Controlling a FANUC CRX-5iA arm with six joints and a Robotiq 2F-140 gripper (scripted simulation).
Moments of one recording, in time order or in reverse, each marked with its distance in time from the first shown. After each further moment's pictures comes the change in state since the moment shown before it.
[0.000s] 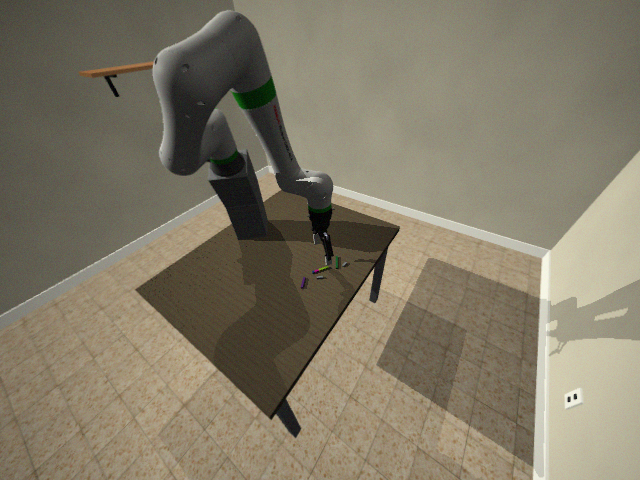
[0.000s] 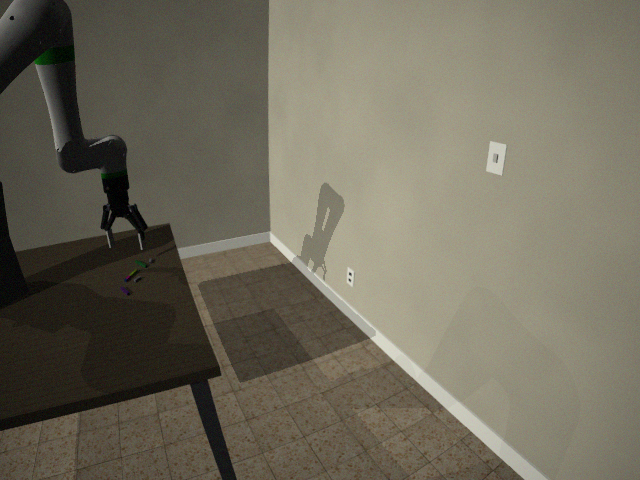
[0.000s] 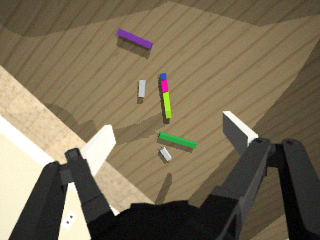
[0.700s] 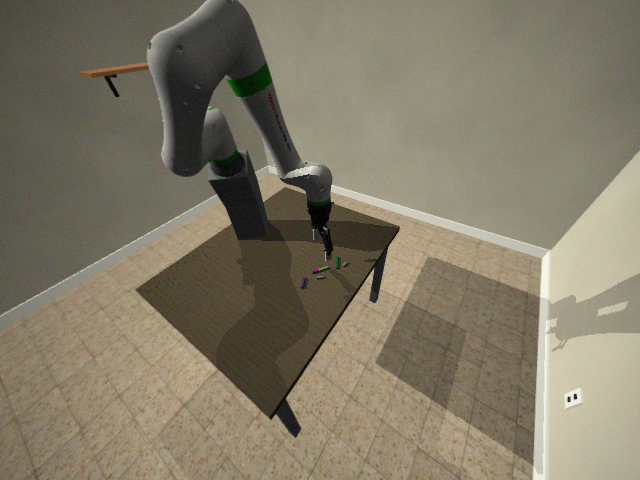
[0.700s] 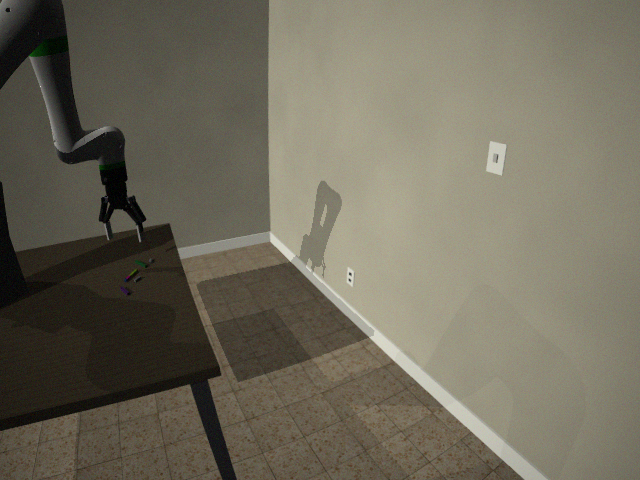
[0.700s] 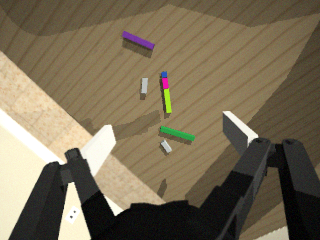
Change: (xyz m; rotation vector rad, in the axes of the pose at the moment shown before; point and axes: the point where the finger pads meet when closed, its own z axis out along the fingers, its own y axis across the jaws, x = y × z) arm 0.000 0.000 -0.030 0.007 -0.006 0.001
